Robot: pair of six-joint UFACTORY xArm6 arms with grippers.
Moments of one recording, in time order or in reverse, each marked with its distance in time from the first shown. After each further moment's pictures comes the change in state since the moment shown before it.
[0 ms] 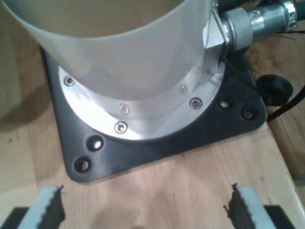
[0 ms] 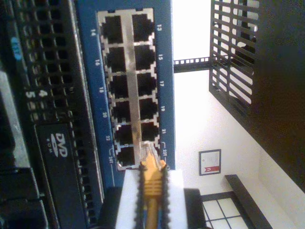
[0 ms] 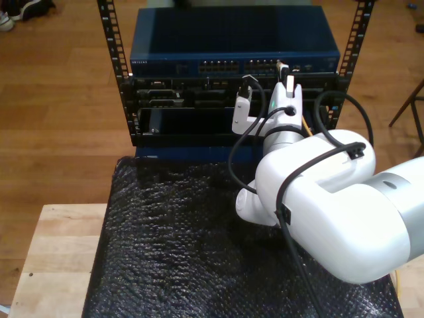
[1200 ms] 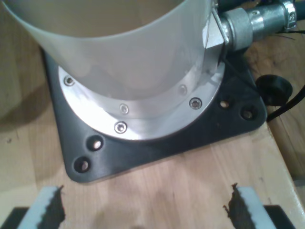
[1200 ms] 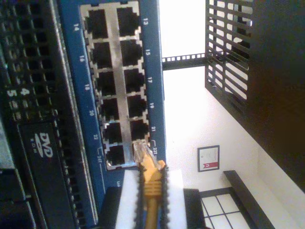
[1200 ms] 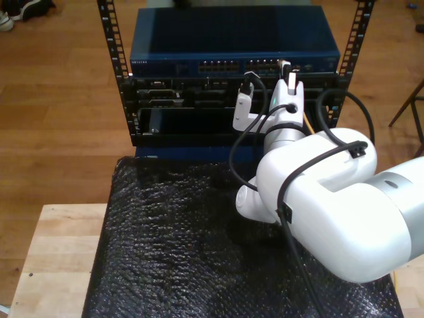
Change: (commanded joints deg) left arm 0.0 0.0 0.0 0.0 0.0 0.0; right arm -0.1 -0.2 -1.0 0.0 0.0 0.2
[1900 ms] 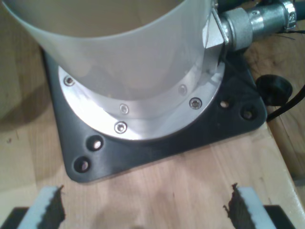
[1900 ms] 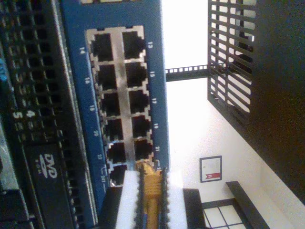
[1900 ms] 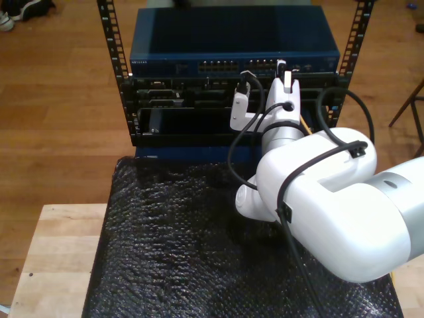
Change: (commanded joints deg) left arm 0.0 0.0 0.0 0.1 0.0 0.0; right arm -0.1 0.3 -0.7 -2.1 1.8 0.1
